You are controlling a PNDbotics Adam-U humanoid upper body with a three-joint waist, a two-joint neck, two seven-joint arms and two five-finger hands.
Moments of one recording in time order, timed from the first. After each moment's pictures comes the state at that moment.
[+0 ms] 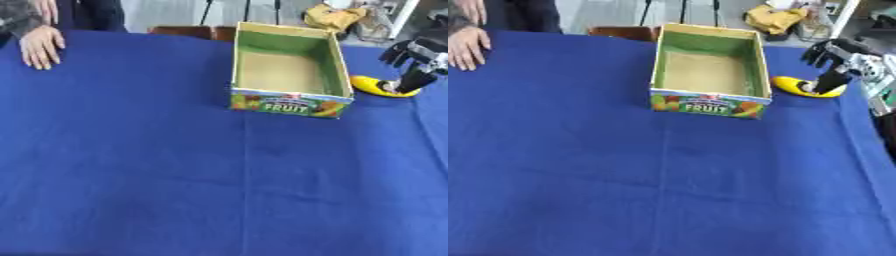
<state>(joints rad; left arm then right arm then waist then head) -0.24 0.38 0.08 -1.90 0.22 -0.05 0.11 -0.90 -0.73 0.02 -0.71 0.69 -0.16 0.33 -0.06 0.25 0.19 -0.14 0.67</state>
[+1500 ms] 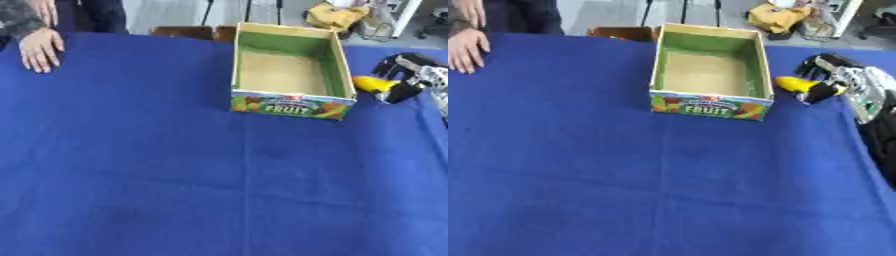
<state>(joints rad) -0.25 0.38 0.08 -1.91 0.22 -0.05 0.10 -0.90 -0.73 -0.01 -0.65 0.76 -0.13 0.29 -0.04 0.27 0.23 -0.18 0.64</state>
